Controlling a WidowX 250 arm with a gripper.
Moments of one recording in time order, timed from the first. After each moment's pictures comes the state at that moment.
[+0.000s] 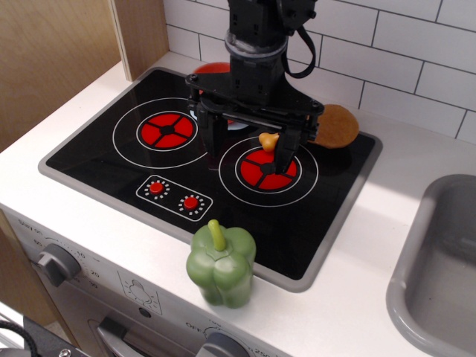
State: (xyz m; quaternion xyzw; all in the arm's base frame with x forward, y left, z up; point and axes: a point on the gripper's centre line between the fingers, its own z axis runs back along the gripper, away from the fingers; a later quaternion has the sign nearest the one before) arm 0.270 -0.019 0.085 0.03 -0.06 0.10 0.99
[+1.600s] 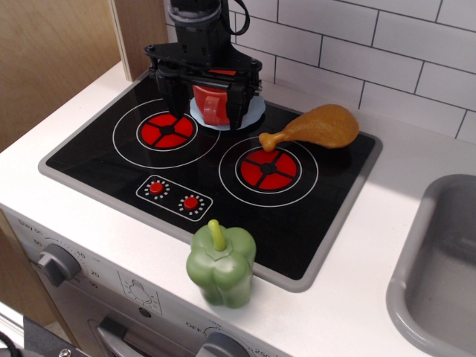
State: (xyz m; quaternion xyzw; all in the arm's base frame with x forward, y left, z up) arm 0.309 0.042 0.075 0.01 -0.08 0.10 0.99
